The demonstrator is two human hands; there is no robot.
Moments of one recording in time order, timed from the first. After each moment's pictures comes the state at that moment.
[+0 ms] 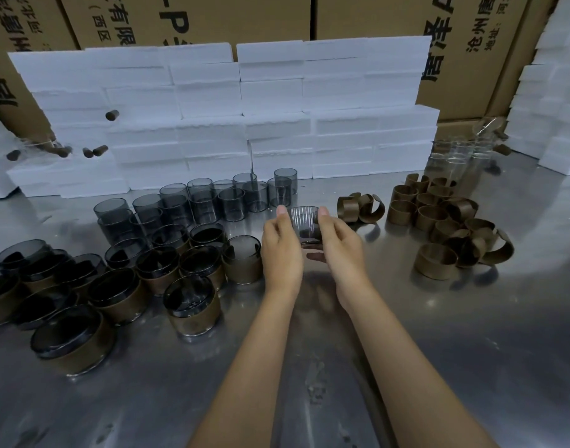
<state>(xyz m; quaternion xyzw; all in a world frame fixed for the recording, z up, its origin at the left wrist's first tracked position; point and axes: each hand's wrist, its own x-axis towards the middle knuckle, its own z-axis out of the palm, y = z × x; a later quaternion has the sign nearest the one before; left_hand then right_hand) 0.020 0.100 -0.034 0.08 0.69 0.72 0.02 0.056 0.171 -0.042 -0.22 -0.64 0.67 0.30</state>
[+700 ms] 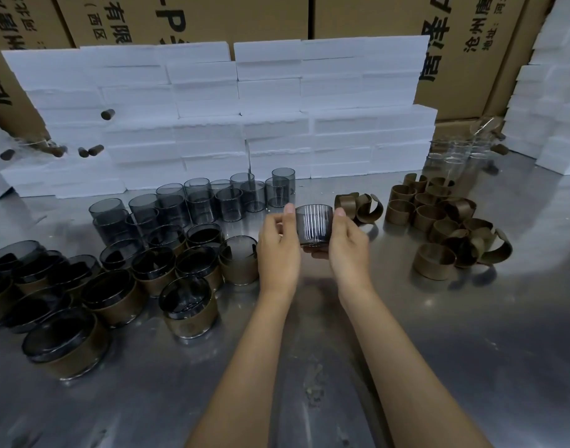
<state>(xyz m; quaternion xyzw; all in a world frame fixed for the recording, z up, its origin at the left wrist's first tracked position) 0.016 0.097 -0.035 0.14 0.71 0.69 -0.02 0.058 0.175 -0.039 -0.23 -0.62 0.66 0.36</state>
